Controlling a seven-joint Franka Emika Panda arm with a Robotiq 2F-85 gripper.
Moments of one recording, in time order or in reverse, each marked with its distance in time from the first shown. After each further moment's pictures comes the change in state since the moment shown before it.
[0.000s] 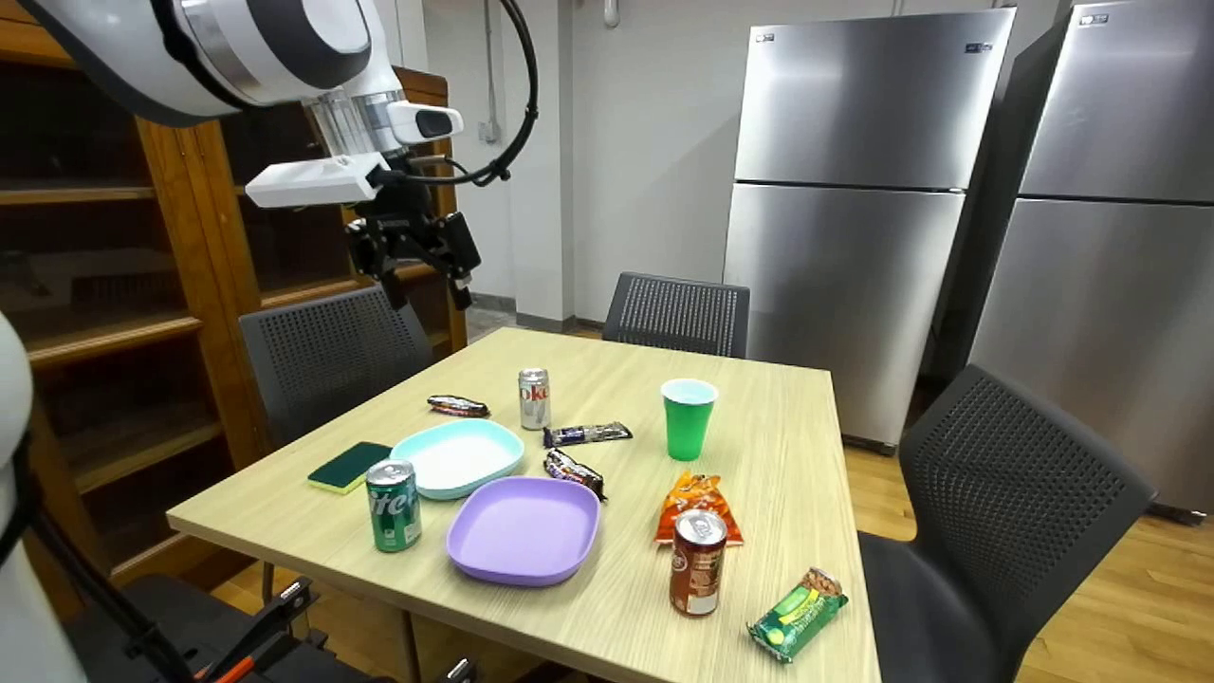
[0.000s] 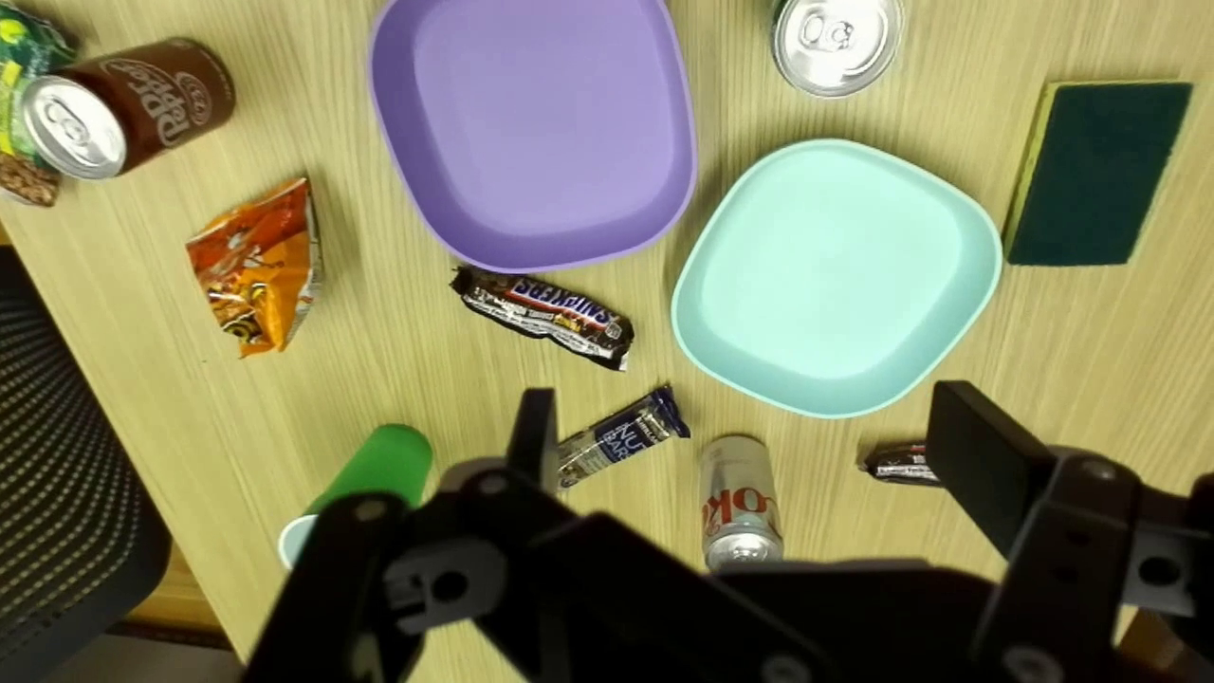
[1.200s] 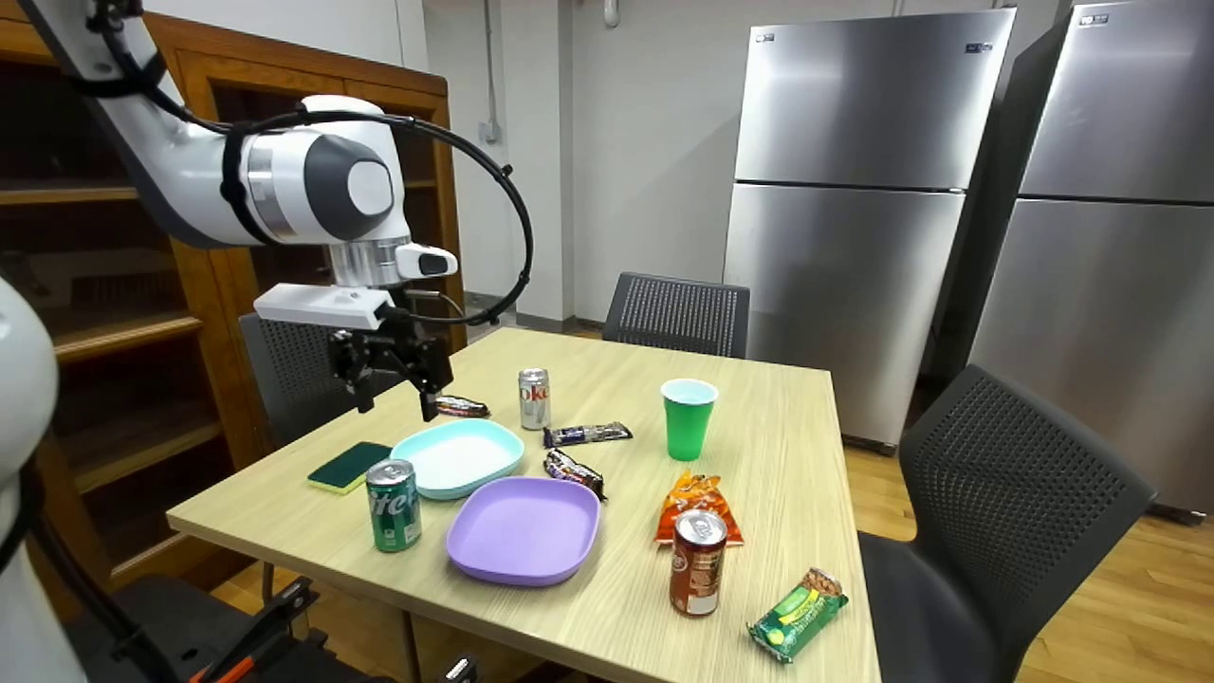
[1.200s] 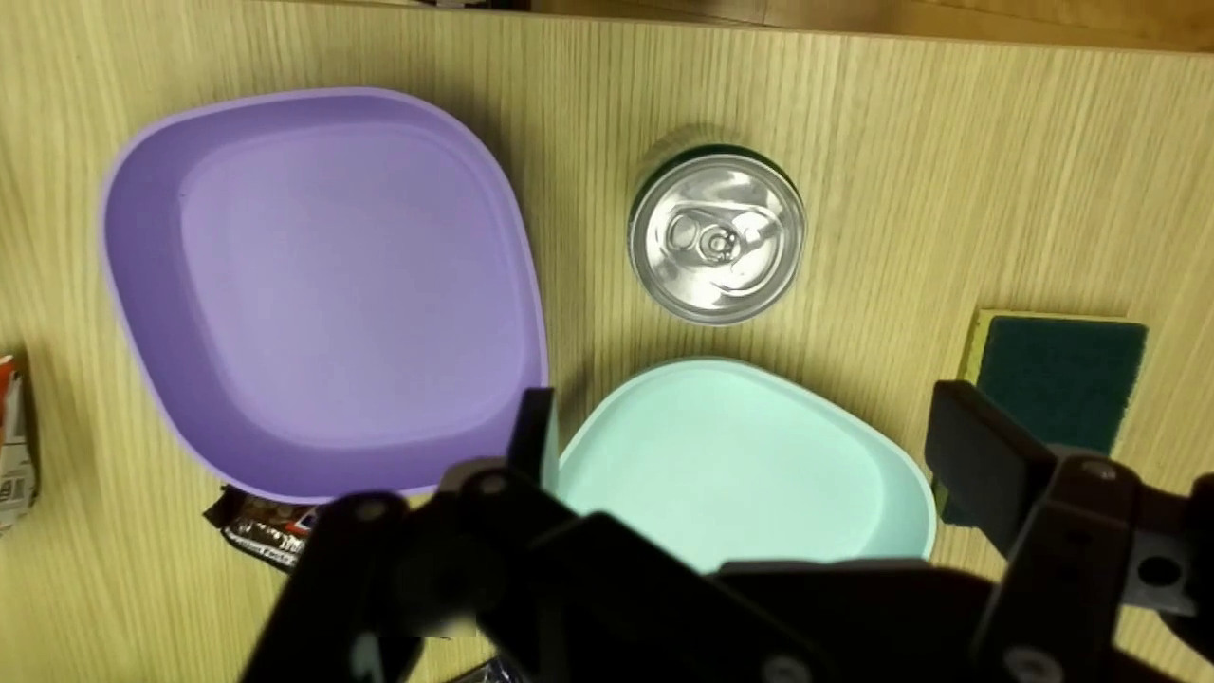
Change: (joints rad) arm 0.073 0.385 0.000 0.020 0.062 0.163 -0.039
